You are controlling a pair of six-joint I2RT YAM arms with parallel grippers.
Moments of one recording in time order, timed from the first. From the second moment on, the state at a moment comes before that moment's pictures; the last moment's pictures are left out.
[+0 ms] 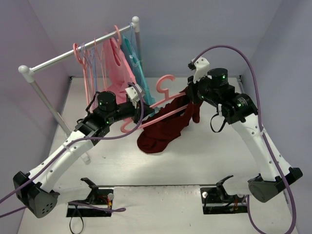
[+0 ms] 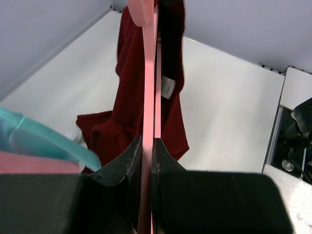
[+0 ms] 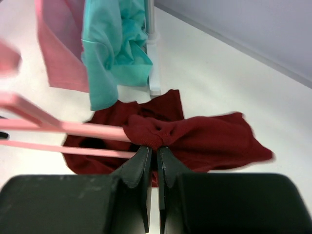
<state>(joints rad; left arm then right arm) -0.60 1.15 1.14 -0.16 0.49 0.02 0.50 1.30 1.60 -0.74 -0.04 -0.05</state>
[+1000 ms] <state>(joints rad) -1.05 1.21 1.10 0.16 -0.32 -0.01 0.59 1.36 1.88 -0.80 0.21 0.23</state>
